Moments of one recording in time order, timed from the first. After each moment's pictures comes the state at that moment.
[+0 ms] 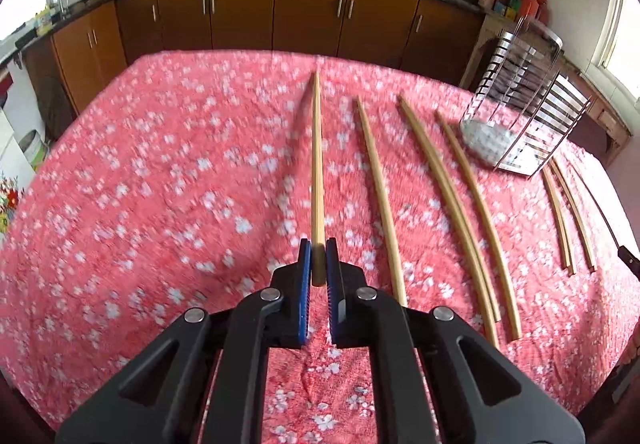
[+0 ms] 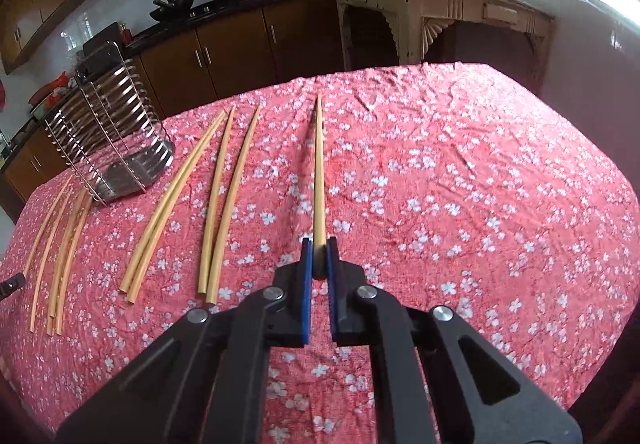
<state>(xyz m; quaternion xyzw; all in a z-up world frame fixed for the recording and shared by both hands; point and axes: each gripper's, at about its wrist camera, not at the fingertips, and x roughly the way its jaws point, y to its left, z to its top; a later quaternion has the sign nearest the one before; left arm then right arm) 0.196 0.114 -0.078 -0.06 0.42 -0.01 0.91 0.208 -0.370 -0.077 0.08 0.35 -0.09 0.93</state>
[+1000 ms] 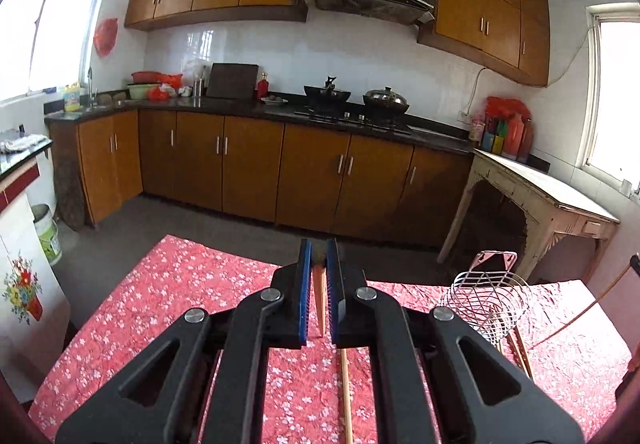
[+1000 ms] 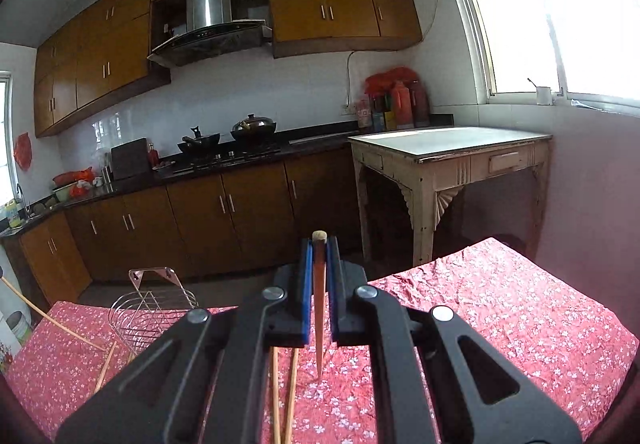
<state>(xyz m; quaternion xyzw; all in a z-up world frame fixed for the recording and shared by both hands) 0.211 0.118 0.074 -0.07 0.18 0.02 0.98 0.246 -0.372 0.073 0.07 0.13 -0.09 0.99</state>
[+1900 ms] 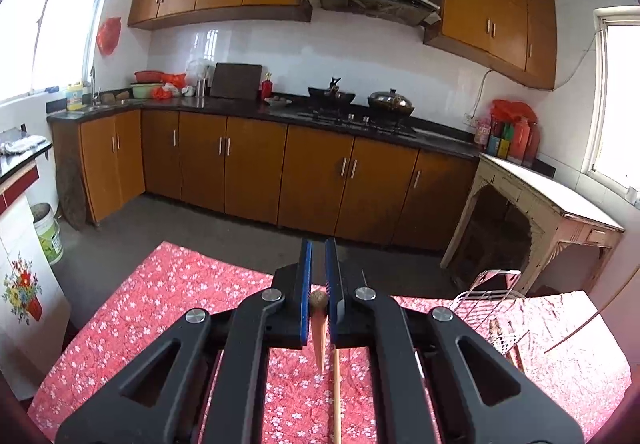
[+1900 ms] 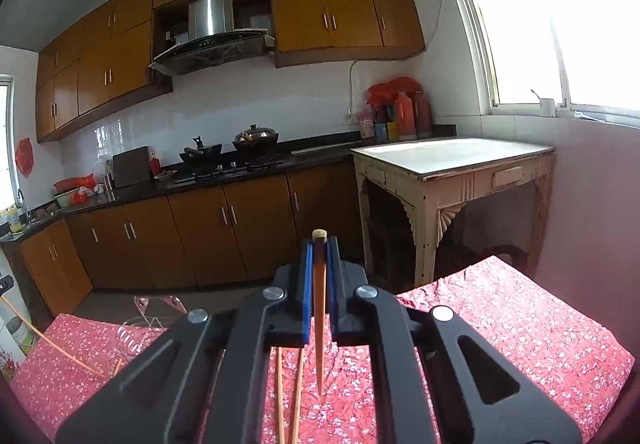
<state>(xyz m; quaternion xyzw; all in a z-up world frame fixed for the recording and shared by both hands) 0.225 0.111 0.094 -0.08 0.18 0.02 0.98 0.247 -0.367 0.113 0.07 0.10 -0.08 0.99</state>
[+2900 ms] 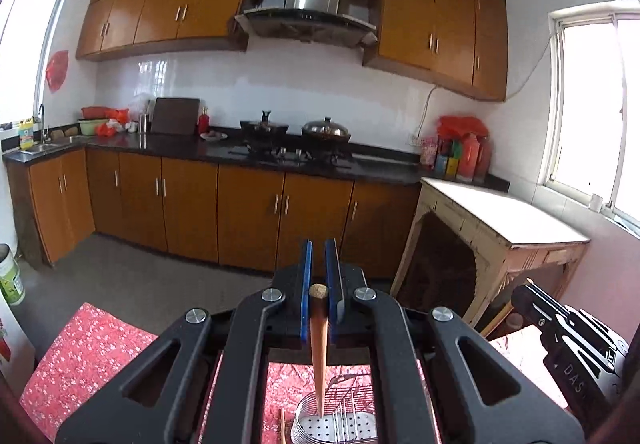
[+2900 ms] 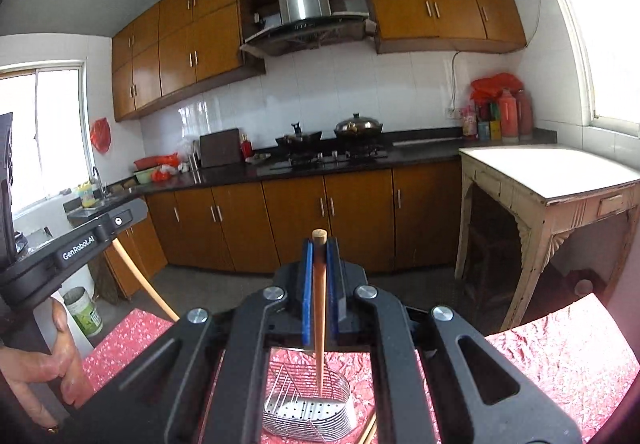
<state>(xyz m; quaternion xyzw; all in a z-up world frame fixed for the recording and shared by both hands) 0.293 -0.031 0.170 -0.07 0.15 -0.05 0.99 0.336 -0.262 0.160 0.06 0.15 0.10 0.98</state>
